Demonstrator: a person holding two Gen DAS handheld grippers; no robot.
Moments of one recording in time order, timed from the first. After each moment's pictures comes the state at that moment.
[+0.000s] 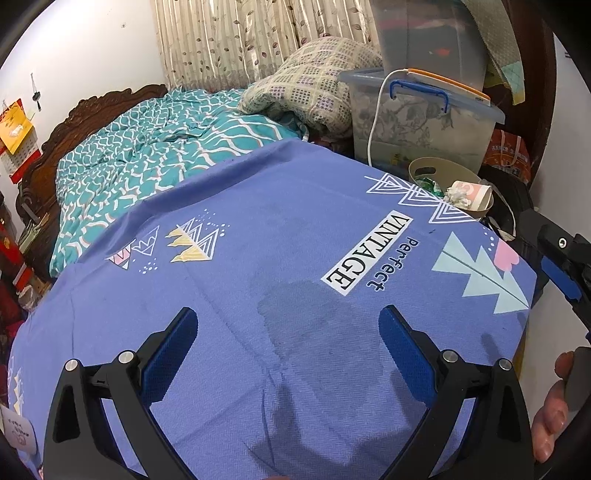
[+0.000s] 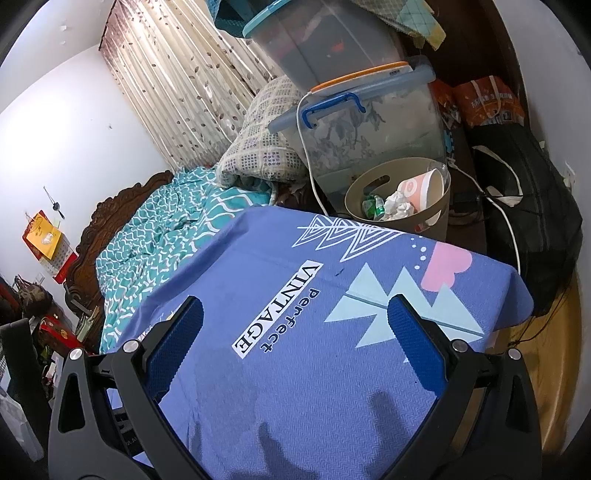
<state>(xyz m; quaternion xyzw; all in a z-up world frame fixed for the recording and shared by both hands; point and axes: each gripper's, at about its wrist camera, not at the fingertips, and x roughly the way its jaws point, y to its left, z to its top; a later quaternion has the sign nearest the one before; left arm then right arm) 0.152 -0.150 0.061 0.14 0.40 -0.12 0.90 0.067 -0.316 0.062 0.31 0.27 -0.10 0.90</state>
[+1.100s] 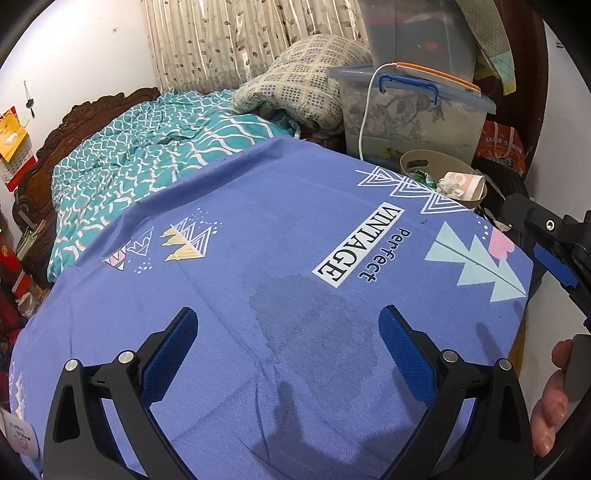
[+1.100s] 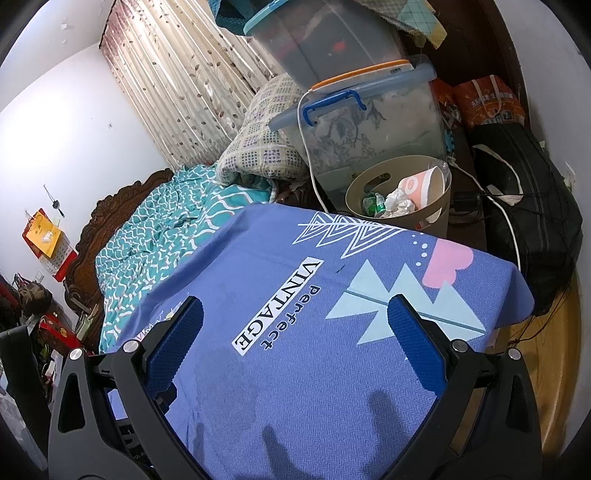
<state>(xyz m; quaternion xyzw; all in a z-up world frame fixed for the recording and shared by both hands) 0.145 -0.151 0.058 0.15 0.40 -0.13 0.89 0.068 -0.314 0.062 0.31 0.27 -0.10 0.90</state>
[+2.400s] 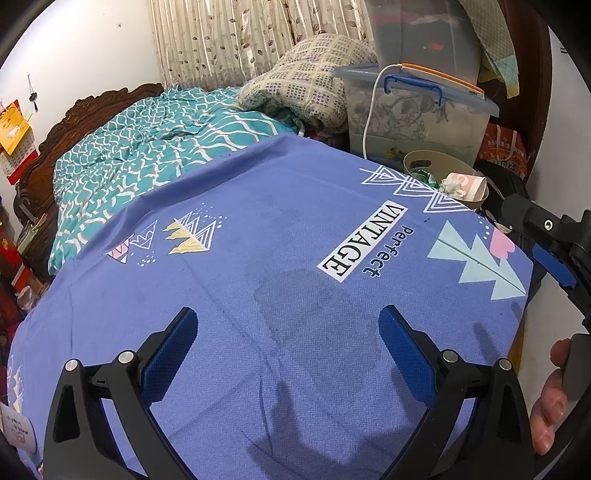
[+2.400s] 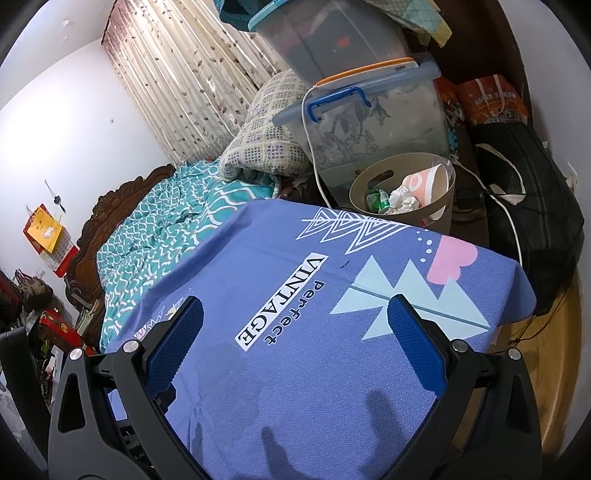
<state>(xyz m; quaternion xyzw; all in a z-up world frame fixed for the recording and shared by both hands) 0.143 -0.146 0.057 0.14 0.41 -0.13 0.89 0.070 -0.311 0.061 0.31 0.28 -0.10 0.90</state>
